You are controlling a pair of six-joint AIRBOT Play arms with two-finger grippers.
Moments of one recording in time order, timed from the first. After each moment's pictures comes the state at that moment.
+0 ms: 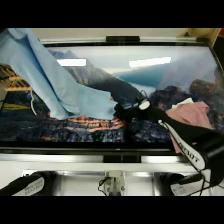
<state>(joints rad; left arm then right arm) 0.04 -1.15 1.95 1.03 -1.25 -1.43 0.40 -1.65 0.98 -0.44 0.64 1.56</state>
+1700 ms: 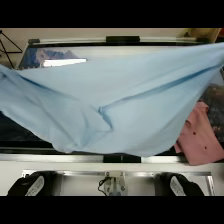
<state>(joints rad) 0.16 -0.82 1.43 1.30 -1.20 -1.46 -0.35 -0.96 1.58 -1.13 1.20 1.33</state>
